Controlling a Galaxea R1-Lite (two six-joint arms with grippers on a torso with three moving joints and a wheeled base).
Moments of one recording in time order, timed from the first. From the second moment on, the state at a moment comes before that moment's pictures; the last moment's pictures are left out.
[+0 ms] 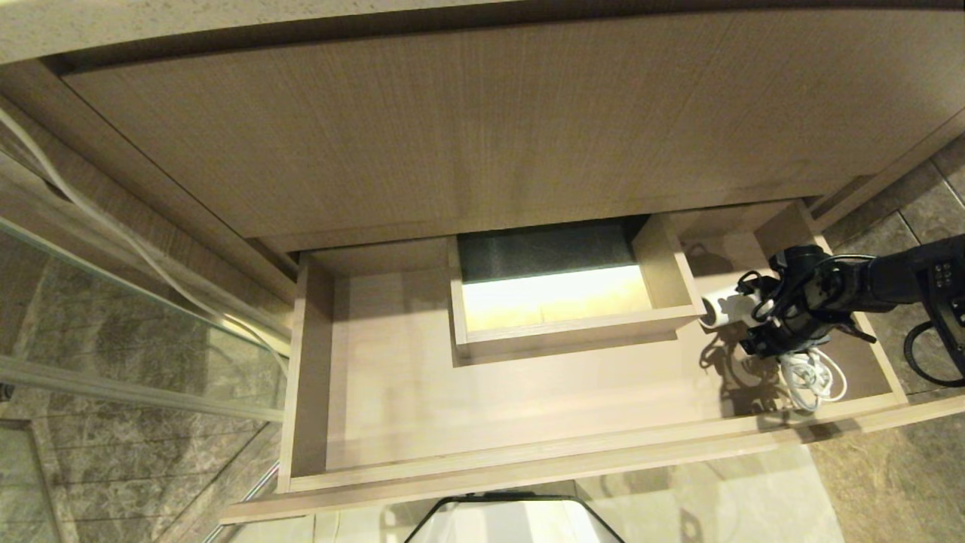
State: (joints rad) left arm 0.00 0.00 0.00 0.00 0.00 0.01; right arm -0.22 2.45 -1.82 0.31 -0.15 -0.36
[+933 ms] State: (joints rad) left arm 0.00 0.00 0.00 0.00 0.00 0.01; right arm -0.21 2.36 -1.79 0.39 -0.10 -0.39
